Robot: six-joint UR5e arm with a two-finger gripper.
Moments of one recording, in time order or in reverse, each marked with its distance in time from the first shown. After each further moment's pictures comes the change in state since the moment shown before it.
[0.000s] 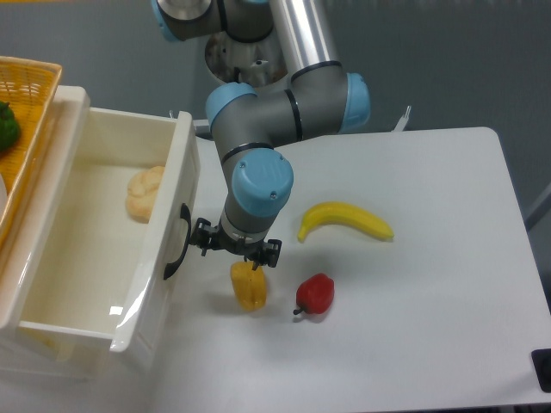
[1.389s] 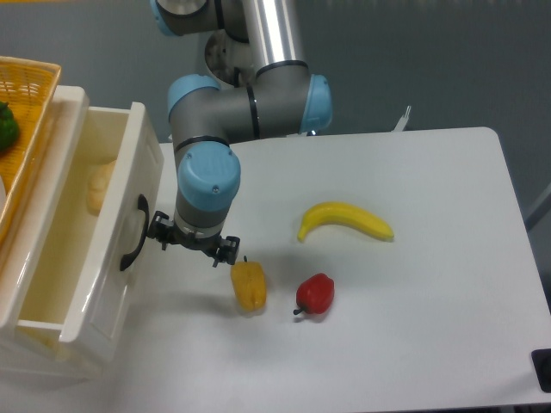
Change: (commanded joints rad) arm -0.118 0.023 0.000 -0.002 -0.014 -0.077
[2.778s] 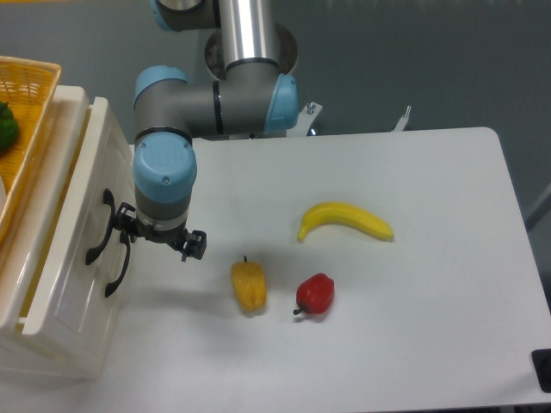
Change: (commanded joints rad) arm -0.058 0.006 0.002 0.002 0.006 -0.029
